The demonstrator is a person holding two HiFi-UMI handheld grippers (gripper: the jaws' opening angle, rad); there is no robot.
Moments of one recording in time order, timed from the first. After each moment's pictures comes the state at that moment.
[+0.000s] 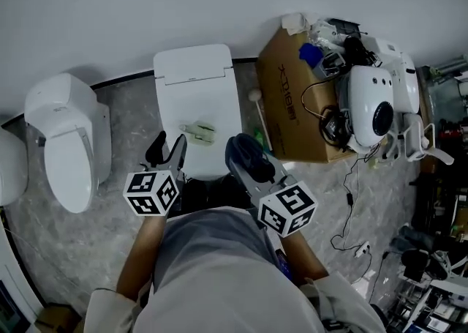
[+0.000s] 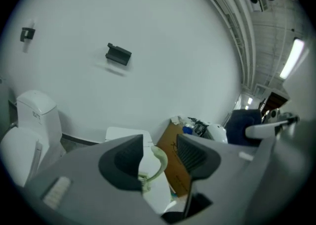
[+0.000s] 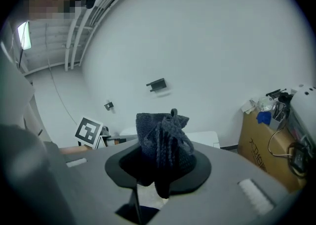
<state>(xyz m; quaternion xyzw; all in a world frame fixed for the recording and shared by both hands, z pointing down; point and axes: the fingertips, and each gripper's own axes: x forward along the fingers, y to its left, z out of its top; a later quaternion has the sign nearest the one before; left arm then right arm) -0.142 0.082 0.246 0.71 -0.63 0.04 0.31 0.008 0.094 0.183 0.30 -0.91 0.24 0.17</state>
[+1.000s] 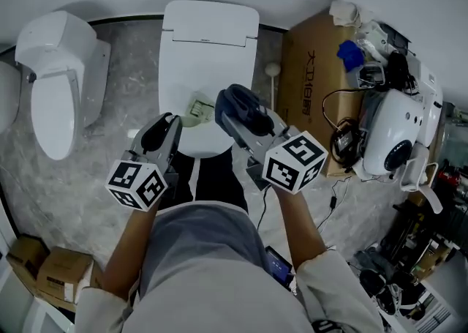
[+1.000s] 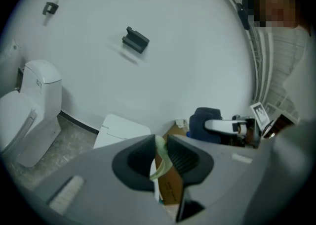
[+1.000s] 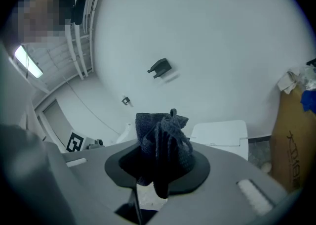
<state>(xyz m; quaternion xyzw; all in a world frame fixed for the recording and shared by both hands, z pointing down) -0.127 0.035 0.315 0.66 -0.65 -0.03 0.38 -0.035 -0.035 0.279 0.12 -0.92 0.31 0.19</state>
